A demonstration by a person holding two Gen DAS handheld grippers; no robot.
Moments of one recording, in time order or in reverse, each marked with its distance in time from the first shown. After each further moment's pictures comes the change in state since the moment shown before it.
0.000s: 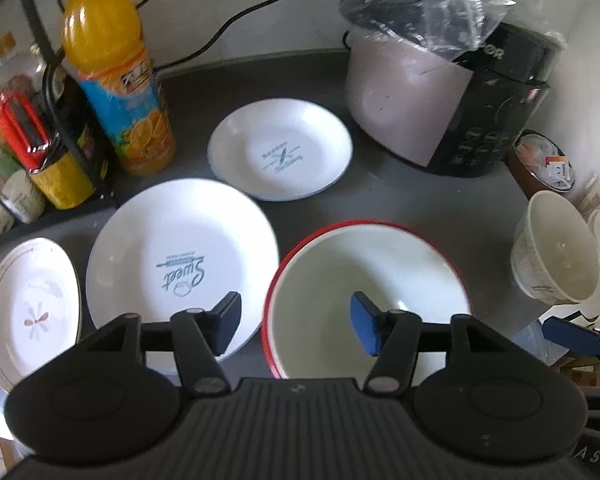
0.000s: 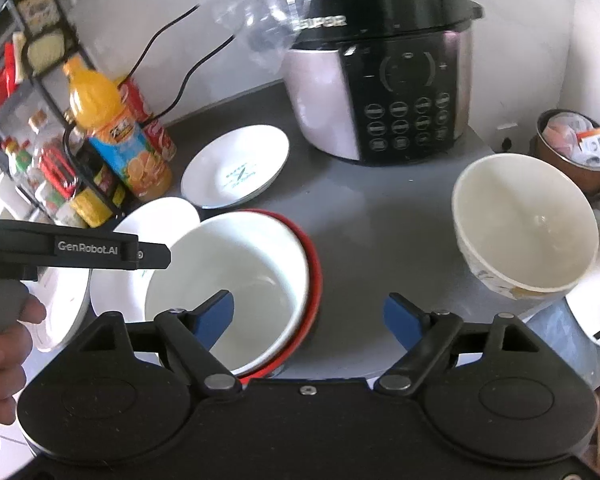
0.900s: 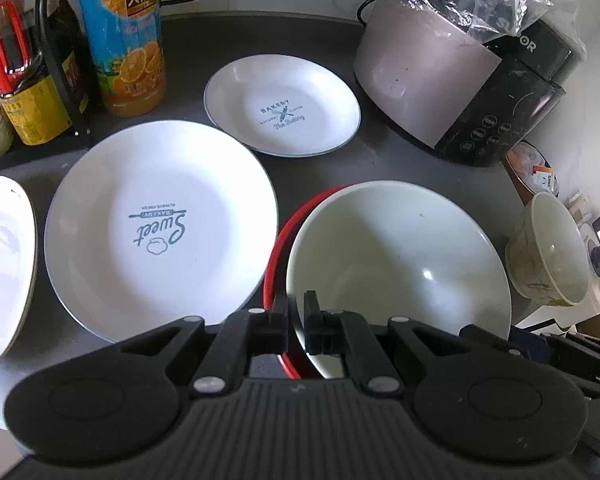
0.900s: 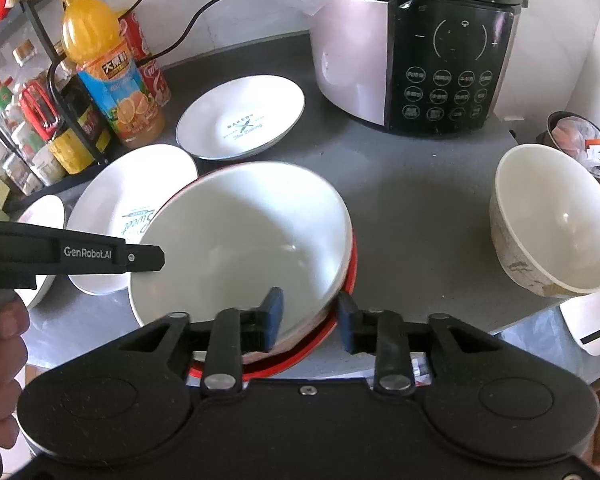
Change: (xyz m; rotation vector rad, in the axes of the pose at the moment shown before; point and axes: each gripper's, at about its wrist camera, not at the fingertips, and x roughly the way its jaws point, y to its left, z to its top) left arm 0.038 0.031 -0.014 -0.124 0.074 -0.124; right arm 0.046 0.055 -0.009 -0.141 0.123 -0.111
